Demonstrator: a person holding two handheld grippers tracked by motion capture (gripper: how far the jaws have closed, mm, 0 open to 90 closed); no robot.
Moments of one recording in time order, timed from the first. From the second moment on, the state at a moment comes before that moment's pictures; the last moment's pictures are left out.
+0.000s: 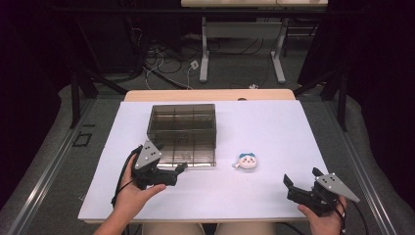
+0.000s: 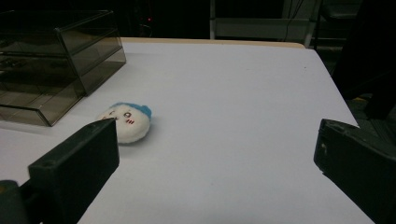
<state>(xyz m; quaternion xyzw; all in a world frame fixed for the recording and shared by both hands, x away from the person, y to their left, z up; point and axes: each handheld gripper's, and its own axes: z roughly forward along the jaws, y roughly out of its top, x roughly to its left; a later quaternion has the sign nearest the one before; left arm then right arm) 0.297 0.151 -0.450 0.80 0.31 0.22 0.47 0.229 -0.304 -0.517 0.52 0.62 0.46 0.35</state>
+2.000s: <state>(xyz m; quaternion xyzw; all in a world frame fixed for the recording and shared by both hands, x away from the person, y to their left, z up) 0.359 0.016 -0.446 0.90 0.19 0.19 0.34 0.230 -0.306 -0.519 0.52 0.63 0.46 0.34</state>
